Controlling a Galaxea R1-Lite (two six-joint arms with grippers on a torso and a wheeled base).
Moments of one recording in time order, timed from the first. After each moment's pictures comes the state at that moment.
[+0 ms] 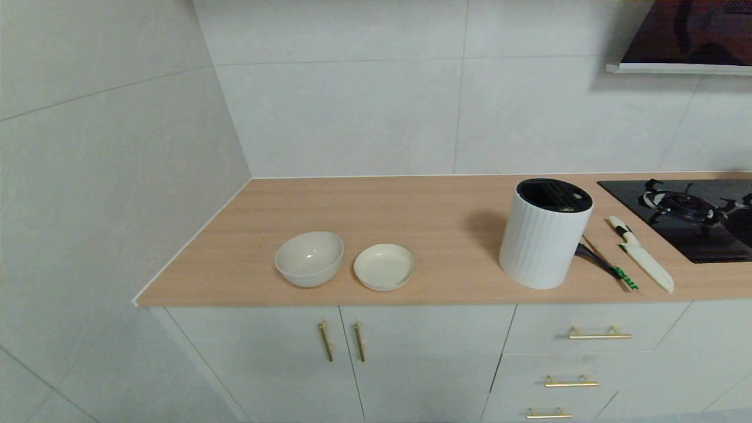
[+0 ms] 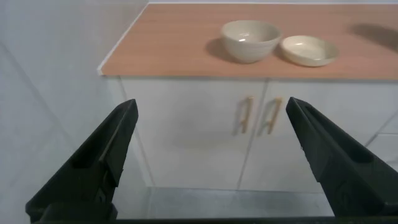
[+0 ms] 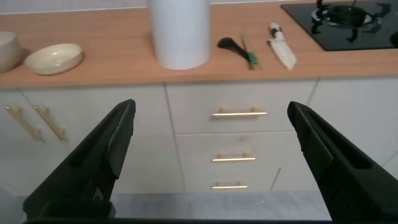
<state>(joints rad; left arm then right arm) 0.00 0.00 0.00 0.00 0.03 -0.01 0.00 0.00 0.00 -0.01 -0.02 0.03</state>
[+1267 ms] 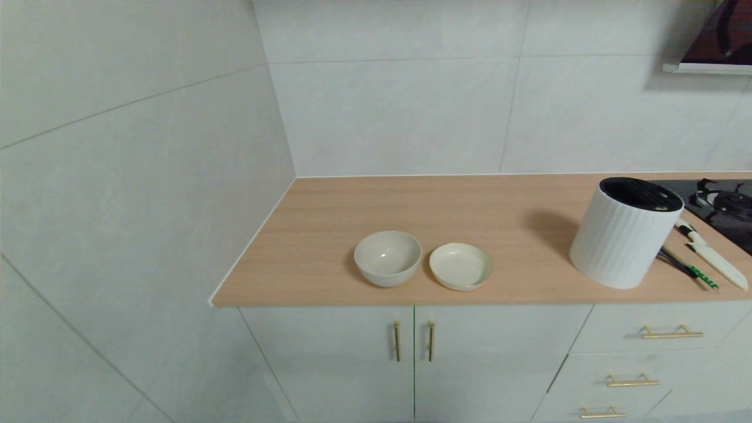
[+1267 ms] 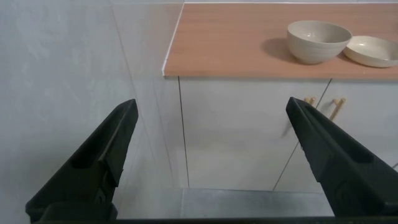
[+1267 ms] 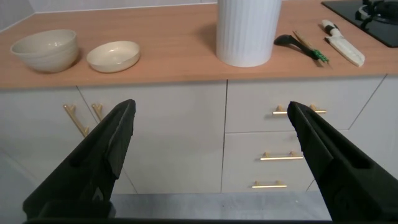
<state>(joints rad) 0.00 0.00 0.00 0.00 0.03 -0.01 0.00 0.00 0.00 -0.01 -0.02 0.03</state>
